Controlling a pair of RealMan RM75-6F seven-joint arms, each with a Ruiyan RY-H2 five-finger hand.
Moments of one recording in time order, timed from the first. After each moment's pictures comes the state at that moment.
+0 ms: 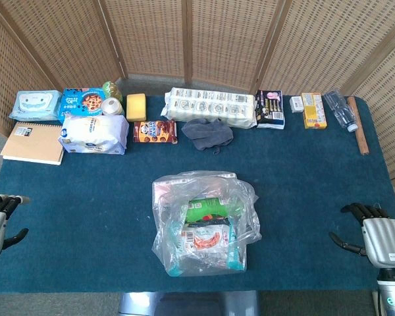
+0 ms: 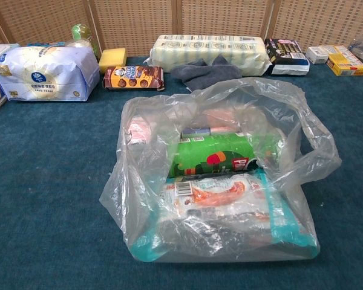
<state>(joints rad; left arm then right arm) -0.07 -1.09 -0.03 -1.69 1.53 1.53 0.15 0.07 -1.11 0.06 -1.62 -1.55 1.53 -0.04</state>
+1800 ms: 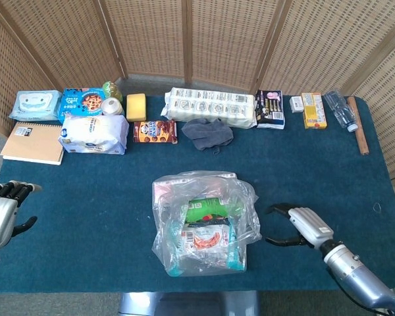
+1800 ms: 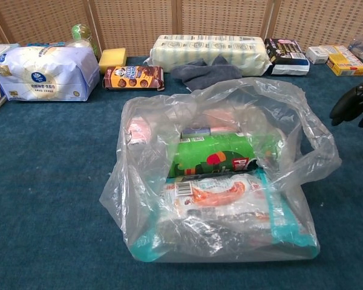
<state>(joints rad) -0.14 -1.04 -0.07 -1.76 1.53 1.48 0.19 0.46 -0.96 0.04 -1.88 -1.55 0.89 0.39</state>
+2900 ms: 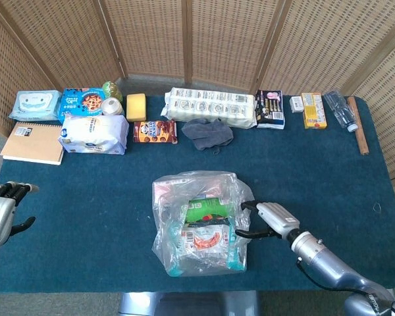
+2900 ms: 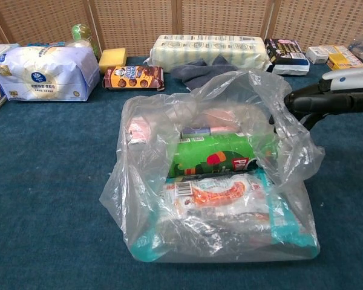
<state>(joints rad) -0.15 -1.06 -0.06 -1.70 1.50 1.46 0.15 0.62 -1.05 0.11 -1.94 -1.27 0.71 0.28</state>
